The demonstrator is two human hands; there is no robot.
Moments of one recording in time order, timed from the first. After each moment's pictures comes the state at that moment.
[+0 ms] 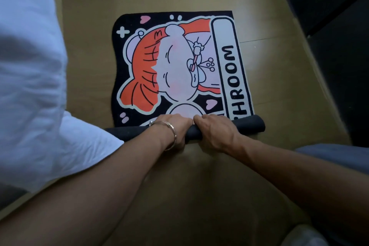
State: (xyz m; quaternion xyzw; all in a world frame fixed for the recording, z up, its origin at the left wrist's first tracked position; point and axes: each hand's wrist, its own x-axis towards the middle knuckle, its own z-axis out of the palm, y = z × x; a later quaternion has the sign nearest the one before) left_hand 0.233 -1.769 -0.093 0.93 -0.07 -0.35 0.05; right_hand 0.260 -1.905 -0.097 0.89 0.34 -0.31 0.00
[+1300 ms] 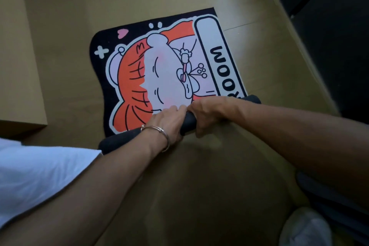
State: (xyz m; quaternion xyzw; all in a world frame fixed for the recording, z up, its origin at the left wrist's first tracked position) left_hand 0.239 -1.787 -0.100 0.94 -0.06 -0.31 0.09; right_hand 0.308 -1.898 -0.089 0.81 0.32 -0.48 0.08
